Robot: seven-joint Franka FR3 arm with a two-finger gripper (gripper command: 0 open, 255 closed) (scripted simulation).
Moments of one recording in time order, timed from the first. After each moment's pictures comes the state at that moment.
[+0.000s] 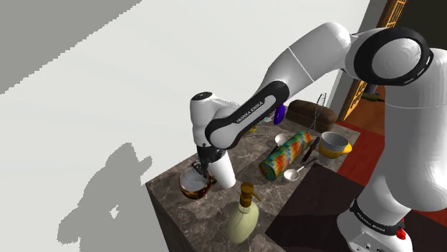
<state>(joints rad) 0.14 0.38 0.32 -2.01 -0.13 2.31 0.60</state>
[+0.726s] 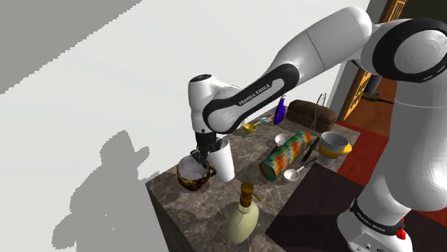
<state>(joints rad) 0.12 0.29 0.34 -1.97 -0.09 2.19 0.57</state>
